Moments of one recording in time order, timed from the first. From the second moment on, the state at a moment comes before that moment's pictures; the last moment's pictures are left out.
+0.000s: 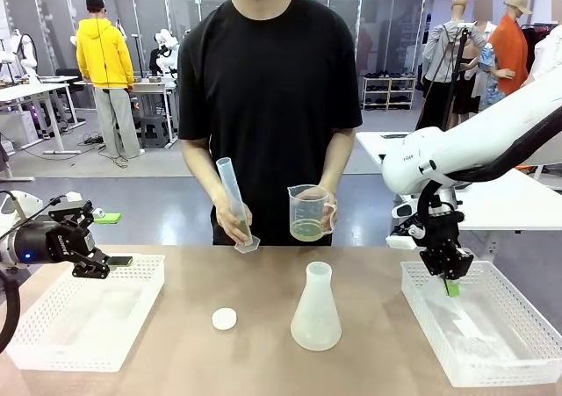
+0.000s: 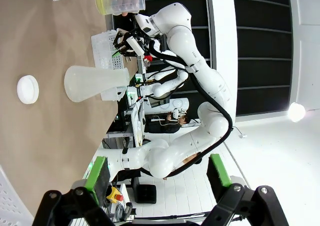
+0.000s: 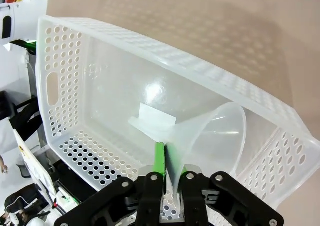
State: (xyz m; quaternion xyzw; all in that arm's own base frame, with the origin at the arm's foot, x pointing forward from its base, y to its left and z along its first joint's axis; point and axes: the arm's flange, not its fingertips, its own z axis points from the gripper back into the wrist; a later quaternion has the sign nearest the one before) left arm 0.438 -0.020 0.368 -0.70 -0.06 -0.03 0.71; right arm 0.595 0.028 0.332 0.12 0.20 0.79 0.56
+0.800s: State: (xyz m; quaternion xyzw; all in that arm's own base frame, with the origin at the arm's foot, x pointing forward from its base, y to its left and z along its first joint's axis) left arm 0.438 -0.020 0.368 -0.70 -0.06 -0.03 0.71; right arm 0.574 0.033 0.421 0.04 0.11 0.76 0.64
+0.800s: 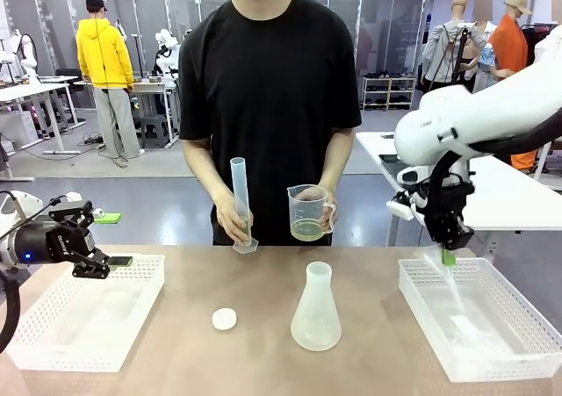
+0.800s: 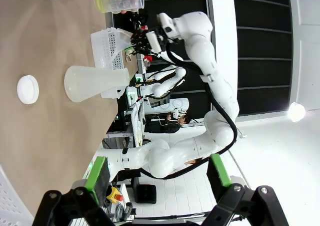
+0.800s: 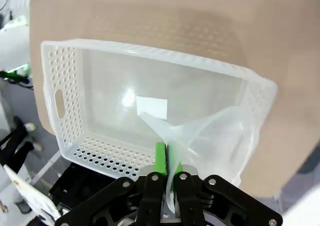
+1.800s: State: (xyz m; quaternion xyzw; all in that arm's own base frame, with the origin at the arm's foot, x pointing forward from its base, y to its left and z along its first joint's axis) left arm 0.438 -0.020 0.367 -0.70 -0.06 -0.03 0.71; right arm 0.436 0.055 0.547 -0.15 -0.13 0.71 0.67
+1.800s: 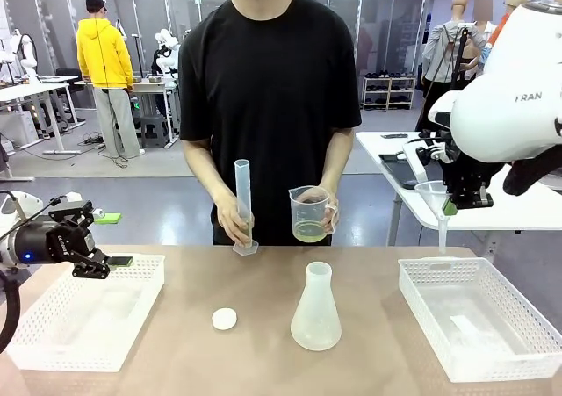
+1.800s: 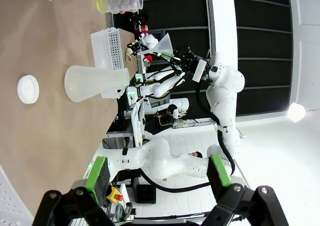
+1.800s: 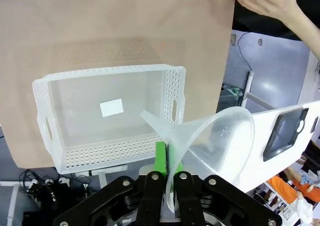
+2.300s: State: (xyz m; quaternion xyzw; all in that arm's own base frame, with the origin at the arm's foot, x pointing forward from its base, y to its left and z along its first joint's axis) left arm 0.438 -0.020 0.367 -0.70 -0.06 -0.03 0.71; right arm 0.442 0.055 0.545 -0.15 -0.13 0.72 0.67
